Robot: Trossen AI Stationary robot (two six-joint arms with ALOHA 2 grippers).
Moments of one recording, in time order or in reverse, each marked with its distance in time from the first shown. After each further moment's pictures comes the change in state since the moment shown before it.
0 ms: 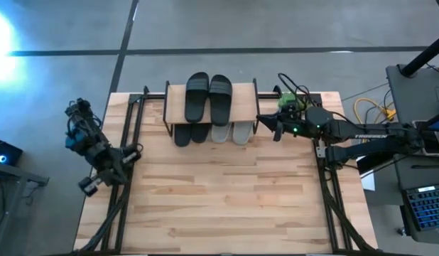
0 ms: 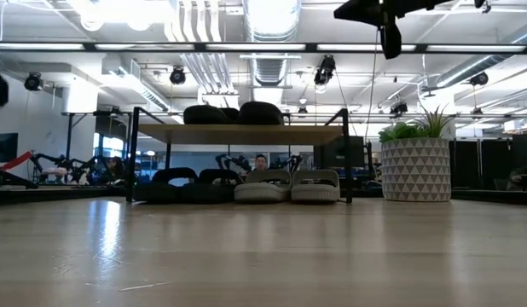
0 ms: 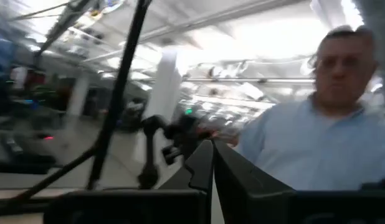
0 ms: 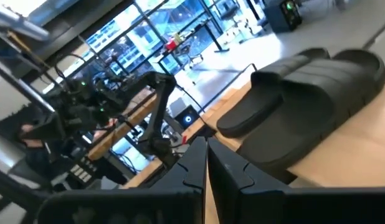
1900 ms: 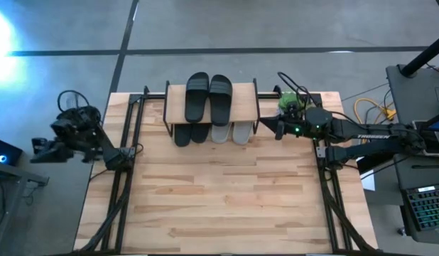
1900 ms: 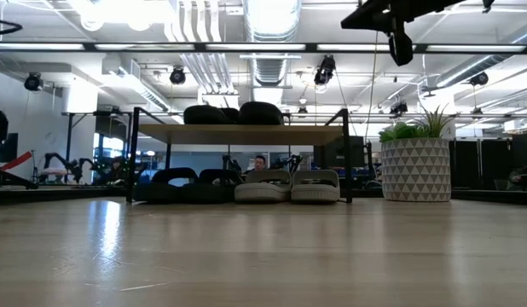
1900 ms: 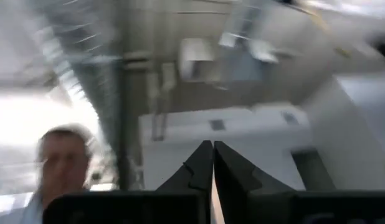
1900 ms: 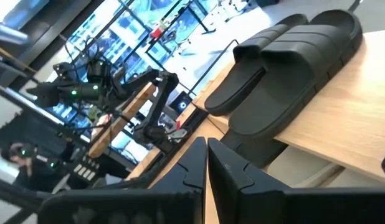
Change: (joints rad) left arm -0.005 -0.255 -0.075 0.466 0.876 -0.453; right arm -0.011 -0.034 0.001 -0.129 -0.003 0.140
